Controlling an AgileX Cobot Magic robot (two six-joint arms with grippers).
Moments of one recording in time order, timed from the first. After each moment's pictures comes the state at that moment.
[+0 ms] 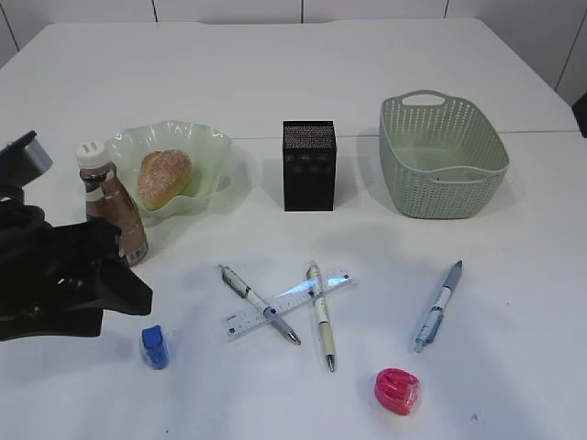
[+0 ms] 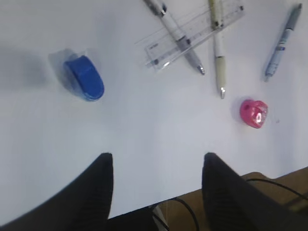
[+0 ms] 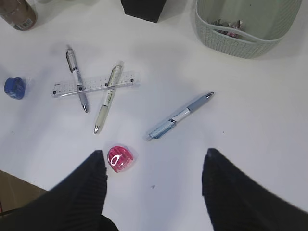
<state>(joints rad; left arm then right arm) -0.38 1.33 -0.74 -0.61 0.66 -0.11 0.15 1.09 -1.22 0.20 1.18 -0.17</state>
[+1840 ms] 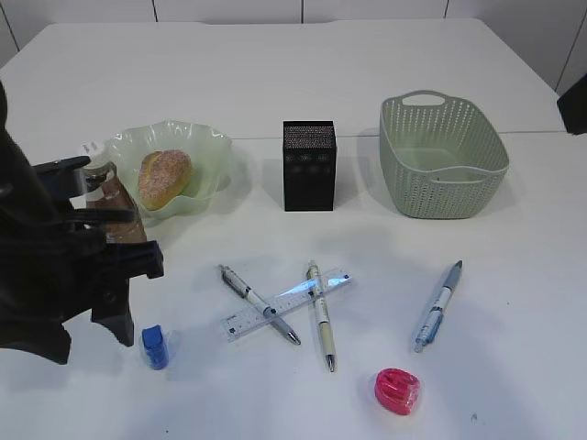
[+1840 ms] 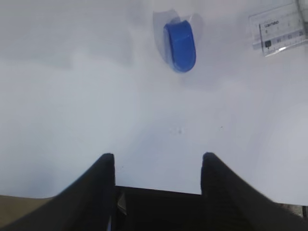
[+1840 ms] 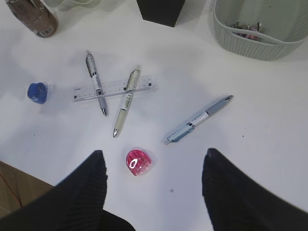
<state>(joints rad) -0.61 1.52 -0.98 -0.01 0.97 -0.90 0.15 1.09 -1.22 0.26 1.17 -0.17</state>
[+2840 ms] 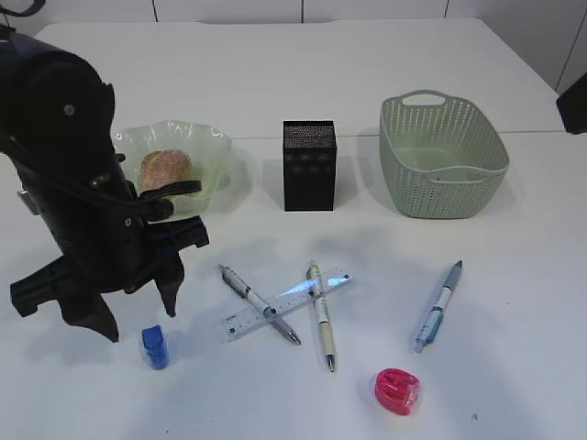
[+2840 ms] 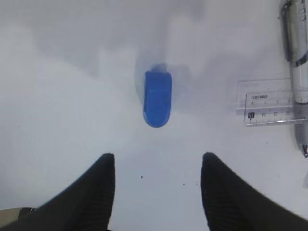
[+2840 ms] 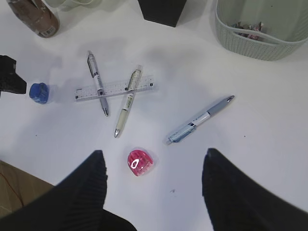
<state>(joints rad) -0.61 1.73 -1.13 0.02 0.96 -1.16 0.15 1.09 -1.22 0.27 1.17 -0.17</state>
